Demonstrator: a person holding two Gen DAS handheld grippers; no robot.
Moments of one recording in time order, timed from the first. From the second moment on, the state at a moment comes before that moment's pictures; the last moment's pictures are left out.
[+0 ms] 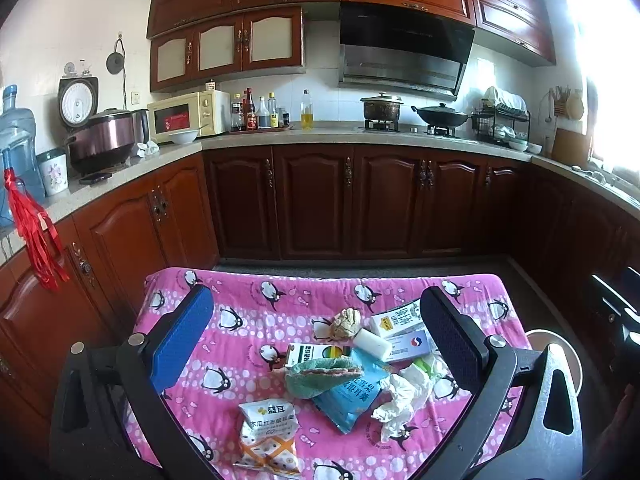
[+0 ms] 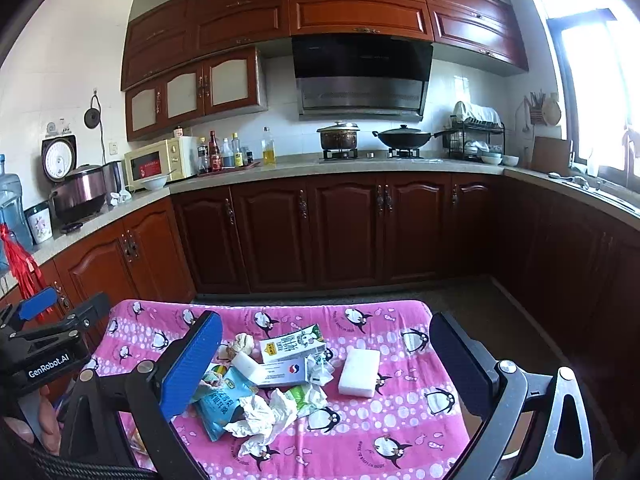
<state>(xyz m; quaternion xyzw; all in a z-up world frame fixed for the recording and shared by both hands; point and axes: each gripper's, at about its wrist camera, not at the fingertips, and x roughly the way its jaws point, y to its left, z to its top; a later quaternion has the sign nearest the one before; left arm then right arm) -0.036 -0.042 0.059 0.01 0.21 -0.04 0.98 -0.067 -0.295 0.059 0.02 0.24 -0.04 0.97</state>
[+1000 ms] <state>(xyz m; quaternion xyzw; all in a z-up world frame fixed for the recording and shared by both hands) -0.032 -0.049 0.050 0.01 0.22 -0.05 0.97 -0.065 -0.298 0.057 0.02 0.25 -0.05 0.97</state>
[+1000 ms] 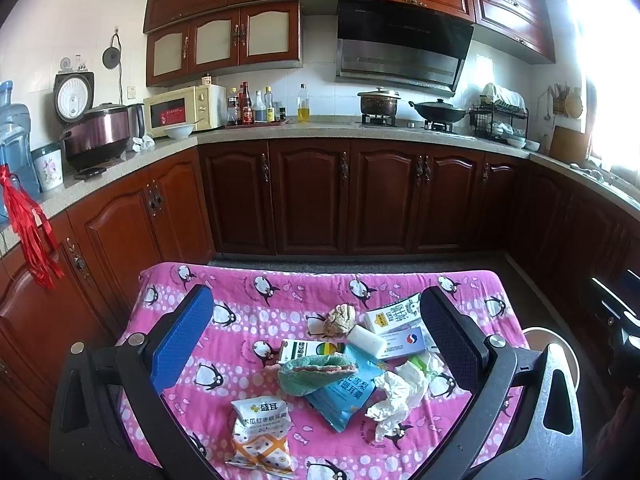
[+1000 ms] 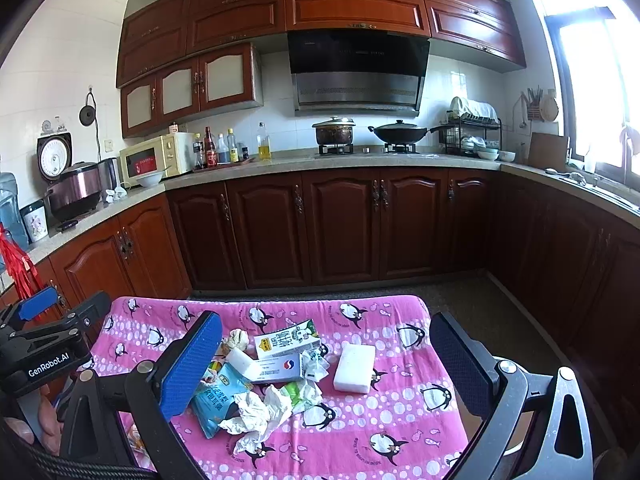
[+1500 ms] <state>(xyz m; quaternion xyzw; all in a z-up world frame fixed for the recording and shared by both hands) -0.032 -0.046 0.049 0.00 0.22 -0.05 0.97 -0.063 -0.299 0.053 0.02 0.25 -0.05 0.97</state>
